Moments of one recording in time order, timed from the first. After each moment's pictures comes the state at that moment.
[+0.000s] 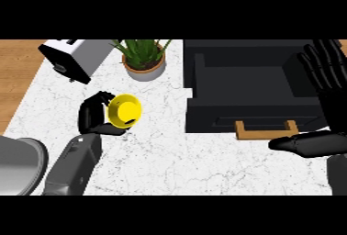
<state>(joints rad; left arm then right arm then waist) -0.60 0.10 0.35 -0.44 0.02 -0.12 -1.05 -0.27 -0.22 -0.15 -1.86 -0.14 0.20 0.13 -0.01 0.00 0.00</state>
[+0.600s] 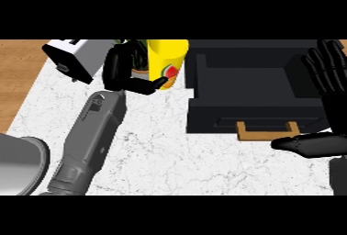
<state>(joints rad) -0.84 0.02 0.19 -0.74 0.06 -0.05 -0.68 -0.24 -0.22 -0.17 -1.85 -0.12 0.19 0.10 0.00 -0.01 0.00</state>
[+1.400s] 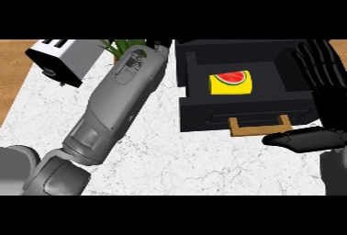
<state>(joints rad) -1.28 0.00 -0.04 -0.54 0.18 0.30 -0.30 -0.29 -0.21 -0.14 -1.82 -0.11 0.19 0.08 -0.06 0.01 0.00</state>
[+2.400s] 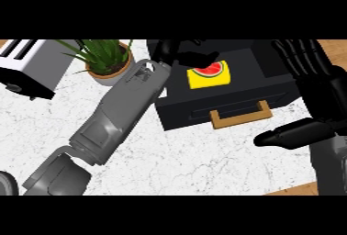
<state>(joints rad) -1.30 0.00 -0.30 -0.30 0.33 0.26 -0.25 -0.39 -0.21 -0.10 -1.77 -0.17 0.27 0.07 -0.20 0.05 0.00</state>
